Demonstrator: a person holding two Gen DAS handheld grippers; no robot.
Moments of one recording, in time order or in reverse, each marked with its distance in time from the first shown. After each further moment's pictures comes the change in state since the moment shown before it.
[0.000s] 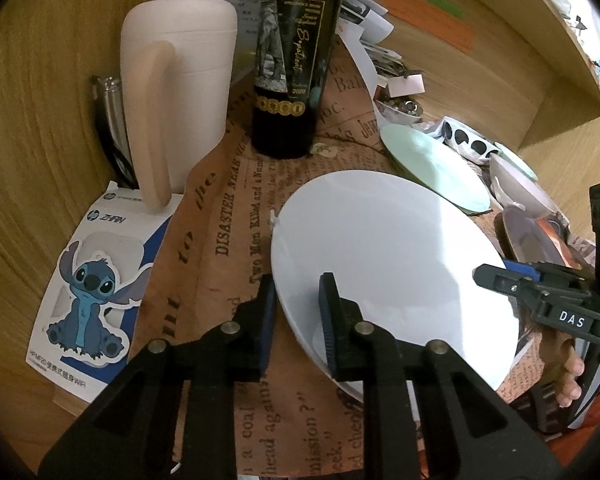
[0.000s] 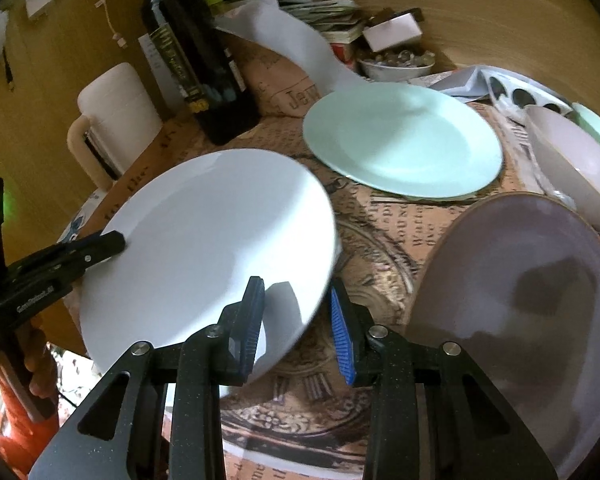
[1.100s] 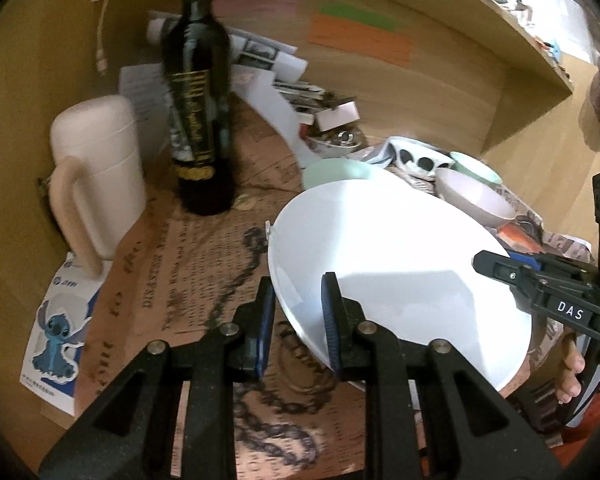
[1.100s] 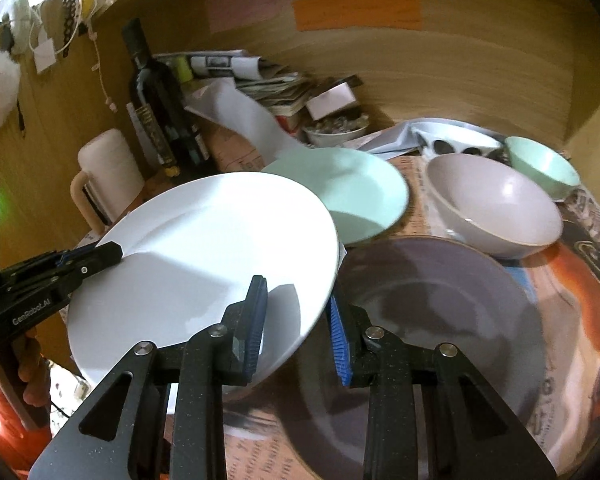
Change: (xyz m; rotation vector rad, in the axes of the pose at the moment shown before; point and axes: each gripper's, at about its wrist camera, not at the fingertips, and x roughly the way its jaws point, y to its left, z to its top) left arm -0.021 -0.081 0.020 0.120 -0.105 -0.042; right arm -0.072 -0.042 -0.009 0.020 -0.187 -0.097
